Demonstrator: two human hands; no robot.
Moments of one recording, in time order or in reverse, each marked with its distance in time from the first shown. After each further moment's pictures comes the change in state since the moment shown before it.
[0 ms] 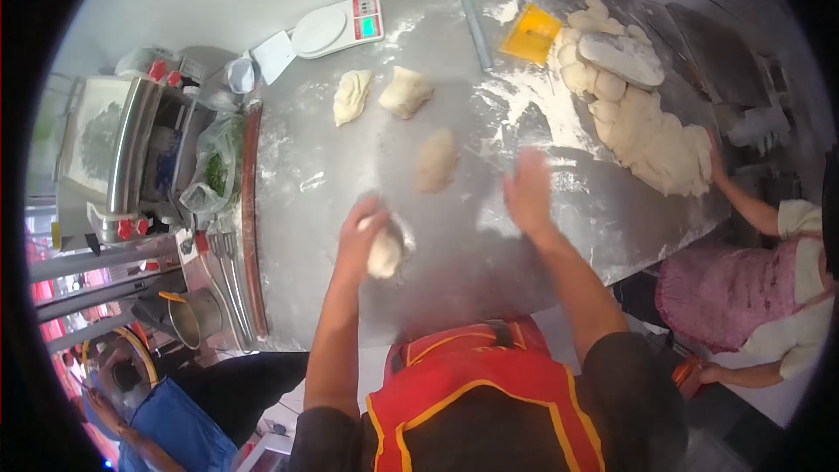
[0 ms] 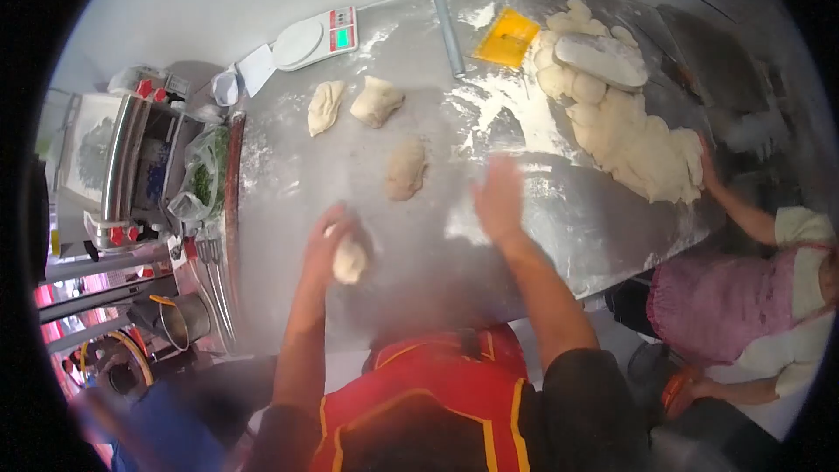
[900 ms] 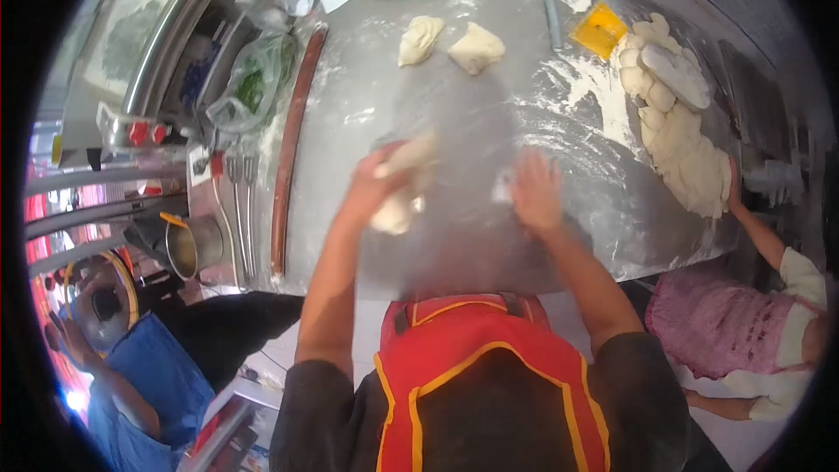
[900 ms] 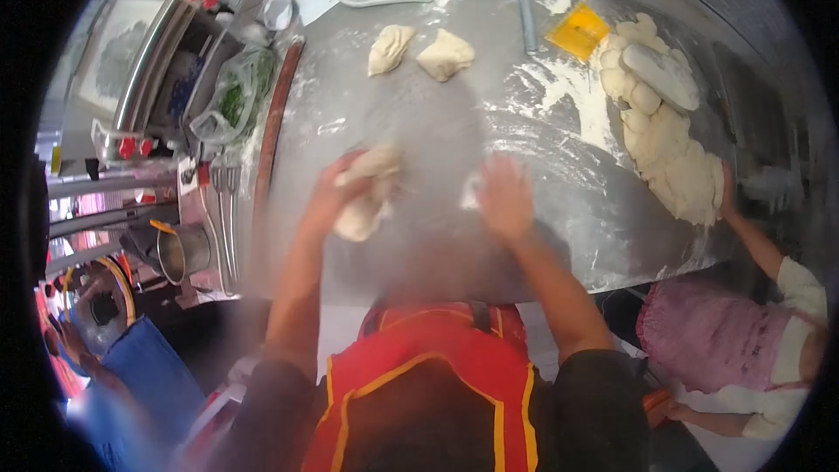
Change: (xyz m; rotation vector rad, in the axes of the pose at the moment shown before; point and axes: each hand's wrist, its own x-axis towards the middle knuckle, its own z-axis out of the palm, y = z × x) left_hand -0.020 0.037 -0.045 0.214 -0.045 0.138; right_hand -0.040 -0.077 -0.007 -0.263 -0.265 -0.379
